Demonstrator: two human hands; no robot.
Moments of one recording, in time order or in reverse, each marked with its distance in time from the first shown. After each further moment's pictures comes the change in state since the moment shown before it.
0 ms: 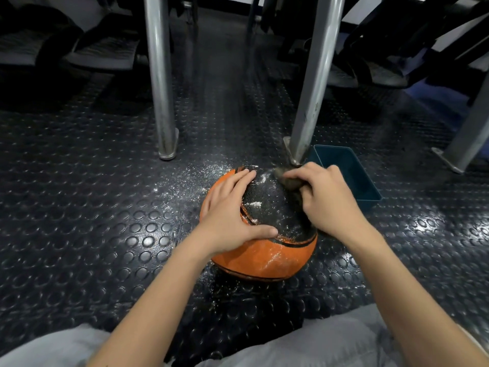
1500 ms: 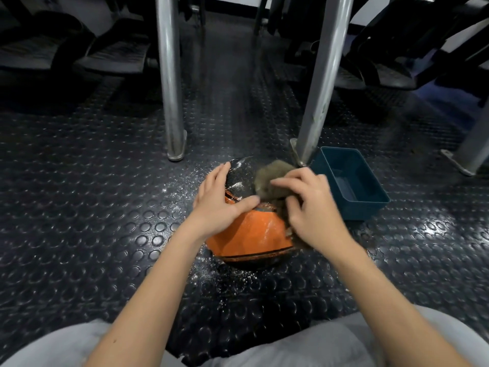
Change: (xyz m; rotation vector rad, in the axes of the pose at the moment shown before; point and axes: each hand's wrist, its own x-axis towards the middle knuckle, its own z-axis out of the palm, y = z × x) left_hand 0.011 -0.019 -0.017 -0.191 0.110 -0.190; right_hand -0.010 -0.008 0.031 0.121 0.104 -0.154
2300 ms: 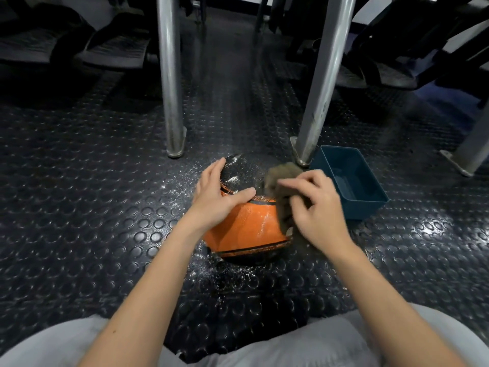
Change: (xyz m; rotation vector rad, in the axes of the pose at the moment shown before) left_hand 0.004 -0.002 0.000 -0.175 0.028 -0.062; right_hand -0.005 0.017 0.008 0.061 0.122 0.028
